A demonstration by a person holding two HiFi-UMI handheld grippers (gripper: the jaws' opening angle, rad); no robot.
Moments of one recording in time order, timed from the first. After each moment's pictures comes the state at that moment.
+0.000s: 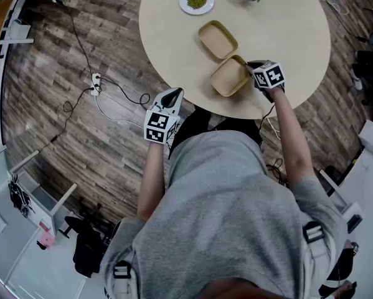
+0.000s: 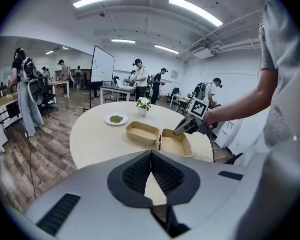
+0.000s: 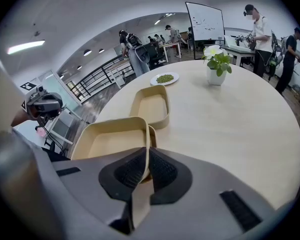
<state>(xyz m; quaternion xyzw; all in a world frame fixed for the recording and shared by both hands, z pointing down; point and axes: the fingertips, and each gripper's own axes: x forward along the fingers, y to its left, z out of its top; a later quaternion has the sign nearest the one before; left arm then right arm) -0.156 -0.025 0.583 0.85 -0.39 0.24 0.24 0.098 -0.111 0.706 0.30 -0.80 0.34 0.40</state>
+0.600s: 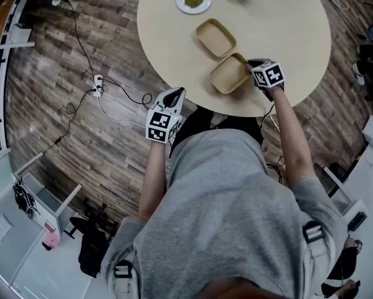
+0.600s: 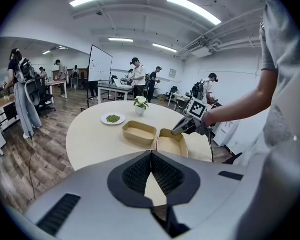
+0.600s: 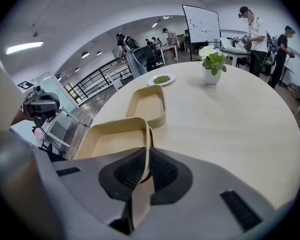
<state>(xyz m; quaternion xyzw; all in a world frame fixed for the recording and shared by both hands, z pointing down) -0.142 -0.024 0.584 0.86 -0.38 0.25 0.24 0.106 -0.109 0.712 0.32 -0.79 0.34 0.39</state>
